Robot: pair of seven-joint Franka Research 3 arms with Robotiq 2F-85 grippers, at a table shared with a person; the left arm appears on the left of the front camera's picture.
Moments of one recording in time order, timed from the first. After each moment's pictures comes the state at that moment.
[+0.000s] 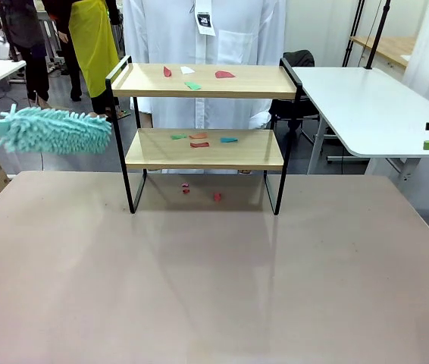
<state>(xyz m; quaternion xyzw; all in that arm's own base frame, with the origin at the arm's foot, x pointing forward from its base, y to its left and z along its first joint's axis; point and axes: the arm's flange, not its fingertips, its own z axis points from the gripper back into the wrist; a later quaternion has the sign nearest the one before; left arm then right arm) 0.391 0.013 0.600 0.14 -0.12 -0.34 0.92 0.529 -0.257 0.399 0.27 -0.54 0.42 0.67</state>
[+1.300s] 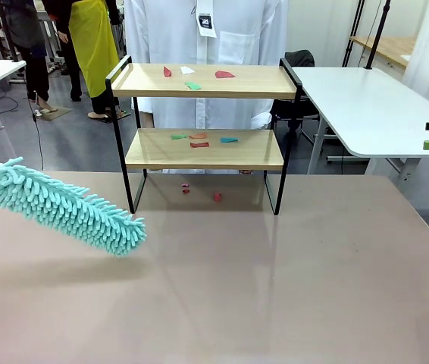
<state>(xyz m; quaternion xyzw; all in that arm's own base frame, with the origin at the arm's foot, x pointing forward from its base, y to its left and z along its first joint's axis) 0.345 0.004 0.606 0.06 -0.02 -0.71 0.70 0.529 -0.257 0.399 0.27 -0.54 0.42 0.67</state>
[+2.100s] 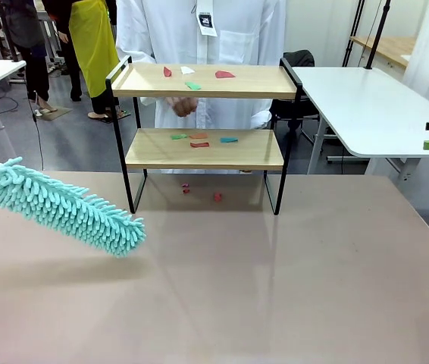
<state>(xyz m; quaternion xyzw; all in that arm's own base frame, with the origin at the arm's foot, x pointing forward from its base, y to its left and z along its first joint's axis) 0.345 0.004 0.606 0.06 -0.02 -0.71 0.71 0.529 -0.257 0.399 0.27 -0.54 0.42 0.67</state>
